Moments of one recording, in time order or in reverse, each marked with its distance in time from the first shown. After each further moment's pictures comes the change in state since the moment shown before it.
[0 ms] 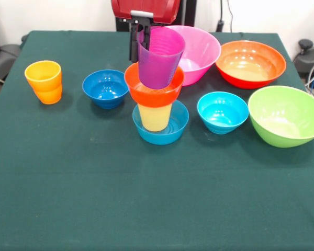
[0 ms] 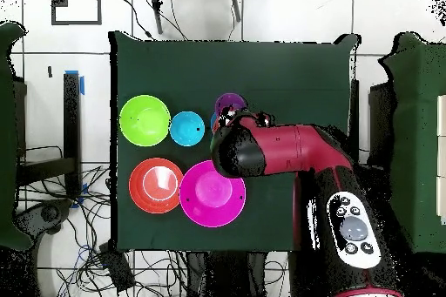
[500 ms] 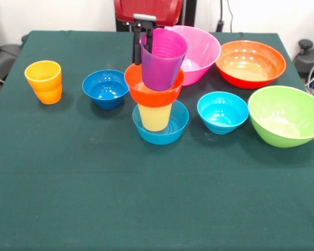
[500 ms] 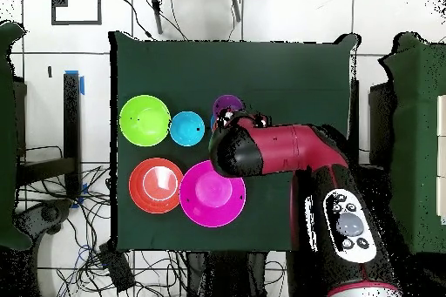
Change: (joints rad) arm 0.007 0.021 0.000 0.000 0.000 0.000 0.000
